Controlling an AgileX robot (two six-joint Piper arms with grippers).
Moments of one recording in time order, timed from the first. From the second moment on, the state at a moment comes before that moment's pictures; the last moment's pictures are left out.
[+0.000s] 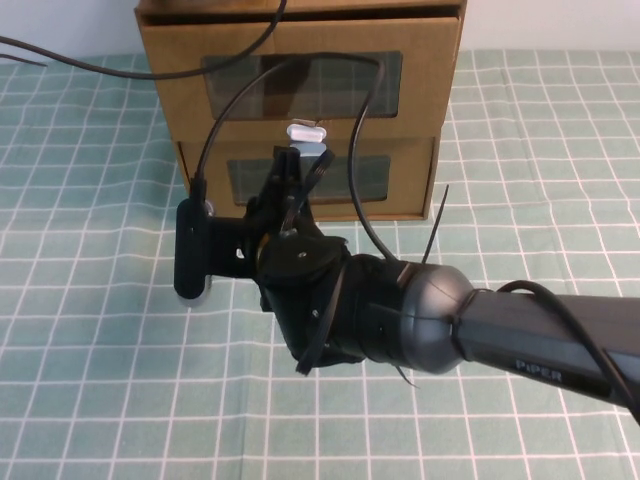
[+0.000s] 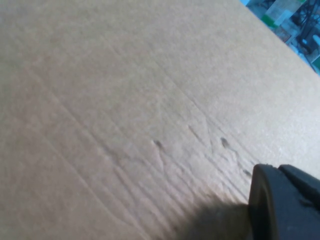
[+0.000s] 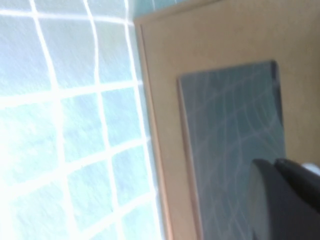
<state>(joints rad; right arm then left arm) 1.00 2.03 -1.52 -1.39 0.60 0.48 -0.10 2.20 -2.34 -0.98 1.22 0.59</state>
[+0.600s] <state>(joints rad) 0.91 2.02 -1.52 -1.64 0.69 0.65 -0.09 2.20 -2.34 -1.03 1.23 0.60</state>
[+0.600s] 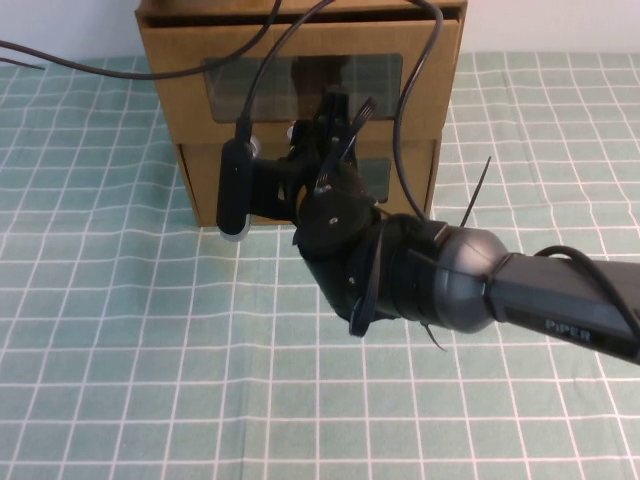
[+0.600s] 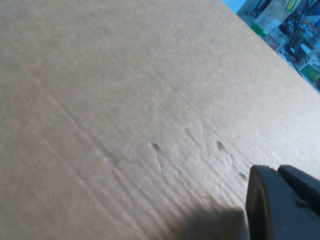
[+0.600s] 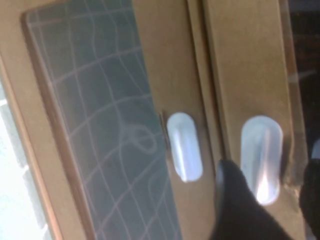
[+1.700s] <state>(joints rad) 0.85 2.04 -1.57 -1.56 0.57 0.54 -0.09 2.20 -2.34 -1.03 1.23 0.60</state>
